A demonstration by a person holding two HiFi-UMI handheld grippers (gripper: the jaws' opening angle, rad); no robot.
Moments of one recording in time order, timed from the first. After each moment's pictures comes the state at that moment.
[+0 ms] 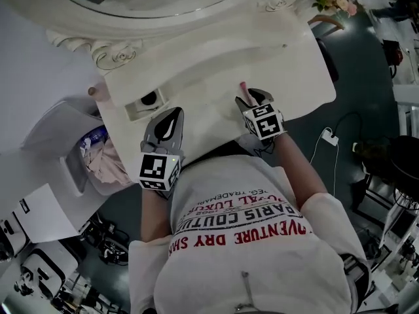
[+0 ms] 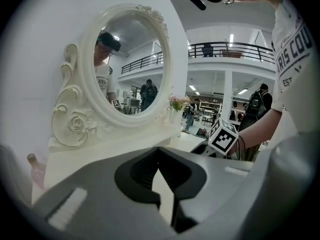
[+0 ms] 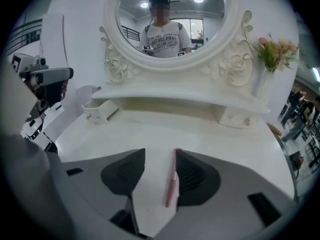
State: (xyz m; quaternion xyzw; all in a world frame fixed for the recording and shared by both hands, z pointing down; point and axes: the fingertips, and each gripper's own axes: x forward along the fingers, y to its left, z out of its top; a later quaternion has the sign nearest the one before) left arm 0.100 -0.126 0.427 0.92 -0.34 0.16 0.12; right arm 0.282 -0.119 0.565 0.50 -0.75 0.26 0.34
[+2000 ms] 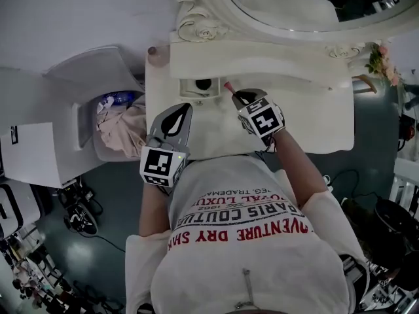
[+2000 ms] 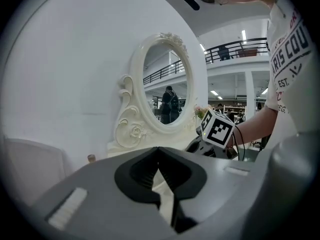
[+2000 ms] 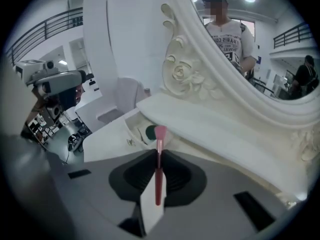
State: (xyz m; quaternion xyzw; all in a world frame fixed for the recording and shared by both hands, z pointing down) left arm -0.042 -0.111 0.398 0.87 -0.47 0.12 0.09; right arm 0.075 -0.161 0.515 0.30 -0.85 0.17 0.40
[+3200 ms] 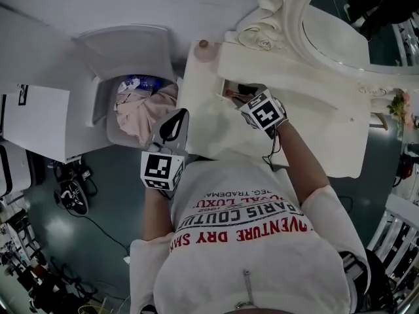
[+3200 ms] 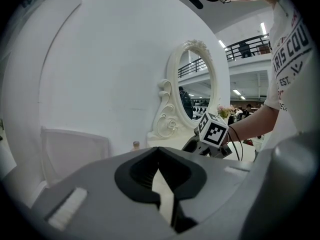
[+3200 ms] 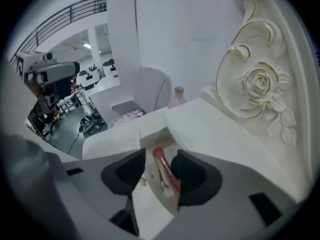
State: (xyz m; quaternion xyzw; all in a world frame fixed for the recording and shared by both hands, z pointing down) left arm -0.182 -0.079 0.414 0.80 -0.58 0.11 0.12; right arm -0.060 -0.176 0.545 0.18 -0.87 0.11 0.45
